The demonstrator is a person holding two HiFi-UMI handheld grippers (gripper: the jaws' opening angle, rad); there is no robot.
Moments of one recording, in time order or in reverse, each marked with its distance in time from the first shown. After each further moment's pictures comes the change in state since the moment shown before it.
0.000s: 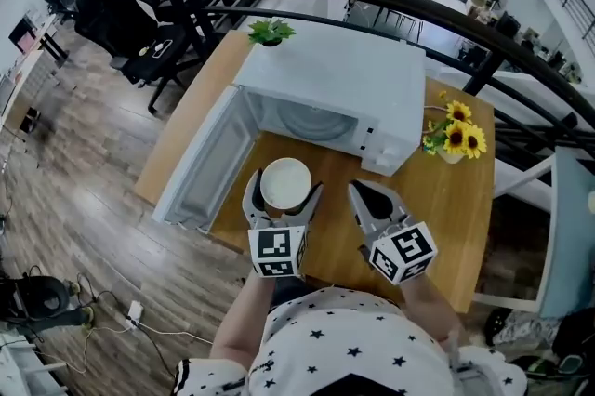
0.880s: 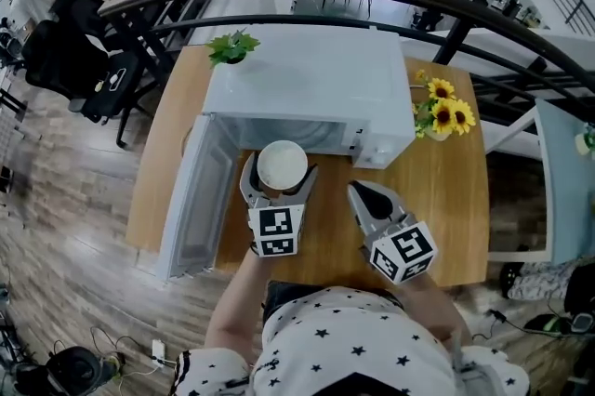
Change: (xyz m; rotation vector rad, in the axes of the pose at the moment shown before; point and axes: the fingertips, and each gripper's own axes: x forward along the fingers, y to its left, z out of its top) left arm 0.104 0.013 -0.010 0.130 0.038 -0.200; right arm 0.026 -0.030 -0.020 0.052 0.022 -0.220
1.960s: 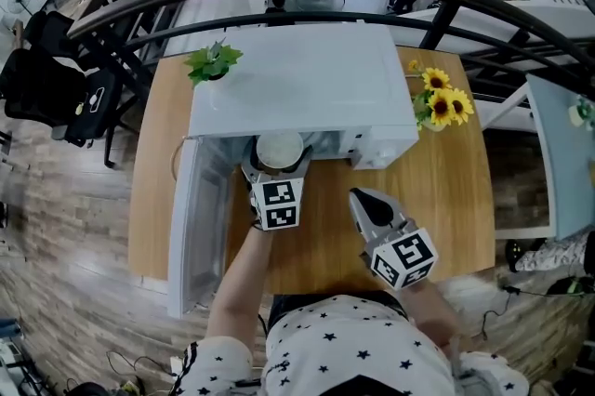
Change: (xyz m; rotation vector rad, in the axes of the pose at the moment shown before) left arm 0.097 0.024 -0.033 0.046 0.099 -0.058; right arm 0.020 -0.013 -0.019 0.065 0.030 -0.118
